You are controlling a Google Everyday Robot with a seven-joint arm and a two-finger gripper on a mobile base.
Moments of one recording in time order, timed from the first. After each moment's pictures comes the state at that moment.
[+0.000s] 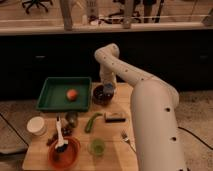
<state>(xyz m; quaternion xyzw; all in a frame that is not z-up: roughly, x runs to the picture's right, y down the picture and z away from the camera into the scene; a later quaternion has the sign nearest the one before) 0.026 -0.022 0.925 -0.24 -0.19 -0.58 0.75</state>
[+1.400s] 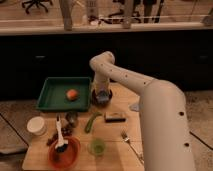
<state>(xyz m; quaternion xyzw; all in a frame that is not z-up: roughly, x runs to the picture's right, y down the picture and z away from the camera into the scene) -0.015 0.032 0.897 -0.20 -0.26 -0.68 0.66</state>
